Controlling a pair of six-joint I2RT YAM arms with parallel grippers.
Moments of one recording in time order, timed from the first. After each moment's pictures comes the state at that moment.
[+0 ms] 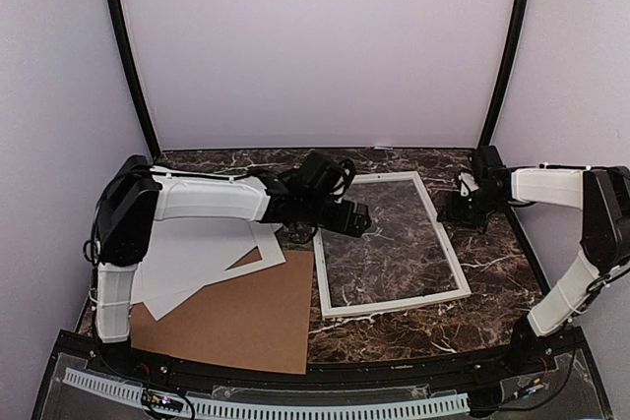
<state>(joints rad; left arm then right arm) -0.94 2.13 1.60 -0.21 -0.01 -0.45 0.16 1.57 0.95 -0.44 -0.18 0.32</state>
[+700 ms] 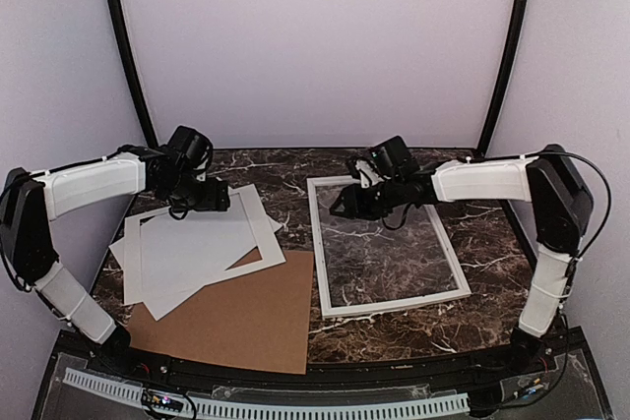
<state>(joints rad) -0.45 1.54 1.15 -0.61 -0.15 -0.41 0.67 1.82 1.24 -0.20 -0.33 0.47</state>
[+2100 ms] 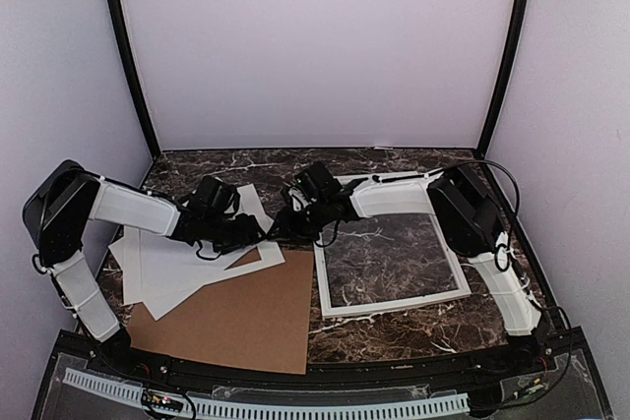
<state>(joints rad) -0.55 1.73 0.85 -0.01 0.12 -0.72 0.86 2.40 1.81 -0.23 -0.46 0.71</state>
